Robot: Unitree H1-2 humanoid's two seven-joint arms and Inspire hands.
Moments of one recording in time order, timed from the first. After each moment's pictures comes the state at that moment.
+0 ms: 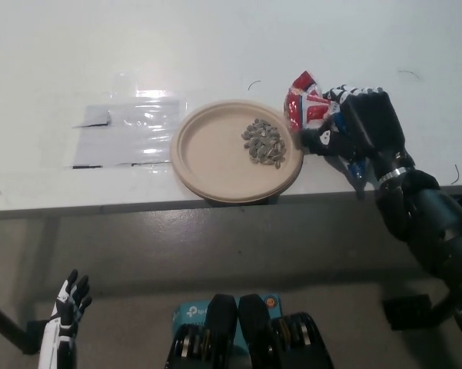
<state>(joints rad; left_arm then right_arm) 0.15 0.08 0.06 0.05 0.01 -0.30 0.05 -1.00 -0.23 0.63 1.35 -0.75 -0.44 -0.81</state>
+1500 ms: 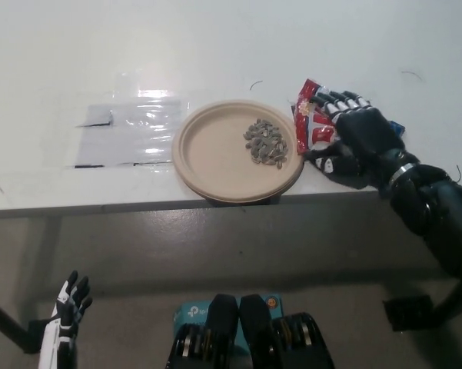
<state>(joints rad) 0.15 0.08 0.06 0.06 0.01 -0.30 0.04 -0.90 -0.31 0.55 1.00 -0.70 -0.40 -0.30</state>
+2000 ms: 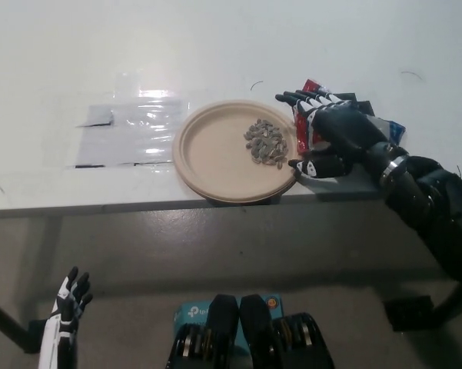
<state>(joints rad) 0.13 0.08 0.06 0.07 0.01 -0.30 0.05 -0.84 -0.35 0.49 0.67 -0.60 -0.33 0.02</state>
